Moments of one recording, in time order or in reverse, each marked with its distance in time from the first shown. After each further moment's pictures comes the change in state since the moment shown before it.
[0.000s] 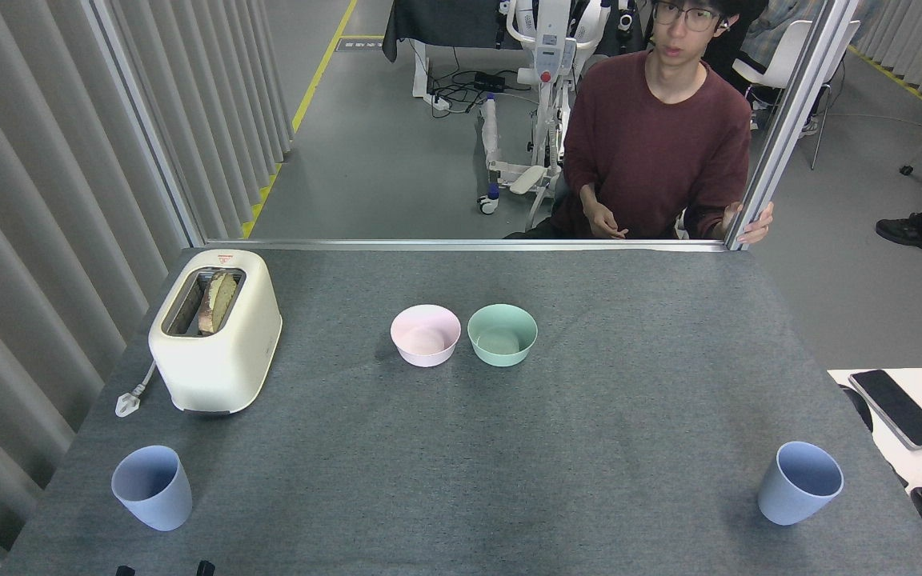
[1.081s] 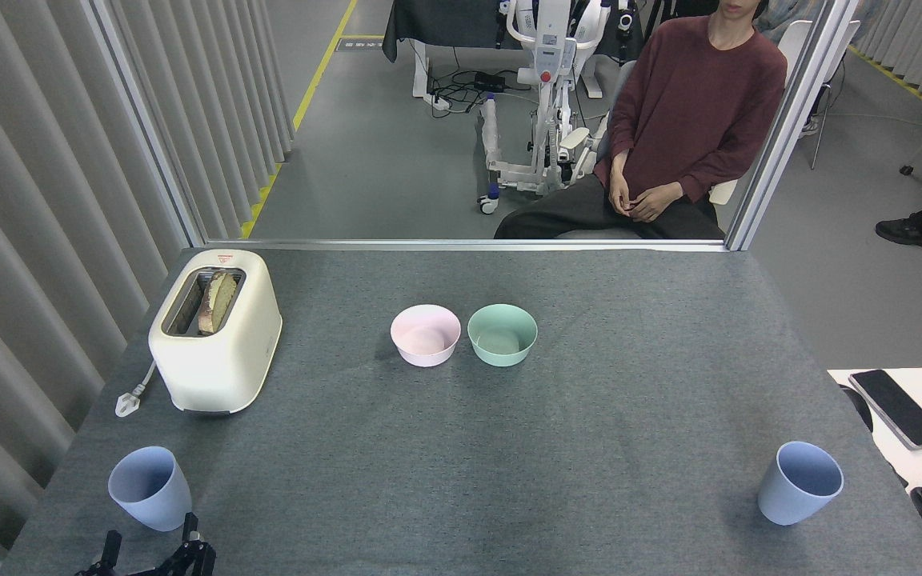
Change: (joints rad) left arm -0.315 0.016 0.003 0.409 -0.005 0.148 0.000; right arm 0.004 -0.001 0.000 -0.001 0.018 -0.001 -0.015
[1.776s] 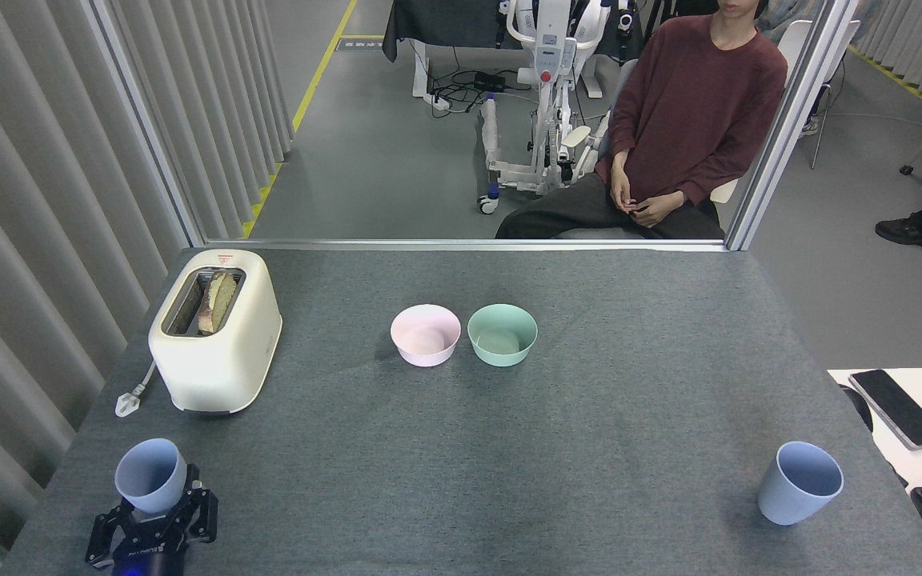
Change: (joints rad) left arm -0.209 0.014 -0.029 0.210 -0.010 -0.009 0.051; right arm -0.003 -0.001 0.000 0.002 0.003 0.001 -0.001
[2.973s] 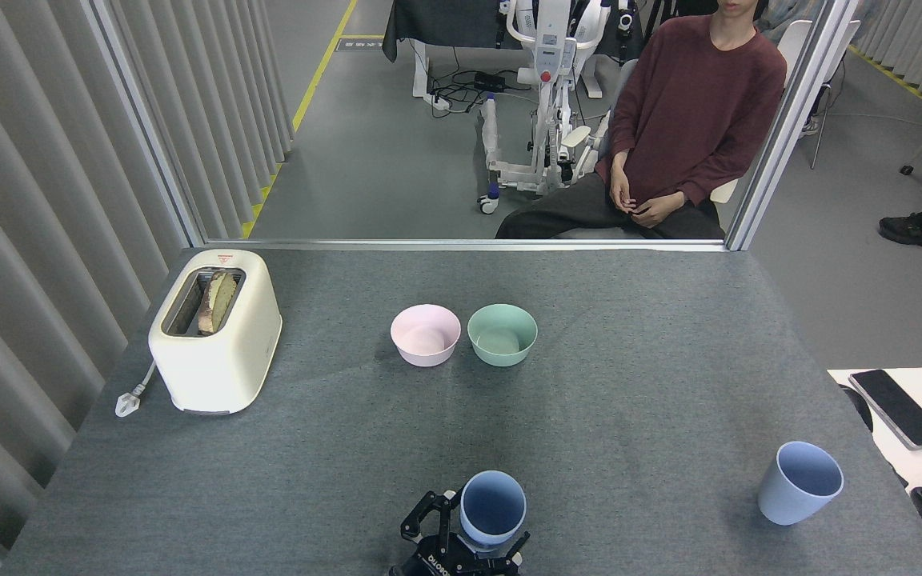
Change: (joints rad) left arm -0.101 -0.216 -0.734 -0.003 -0.297 -0.061 0.011; right arm -0.004 0.002 0.001 0.003 0.032 0.000 -0.012
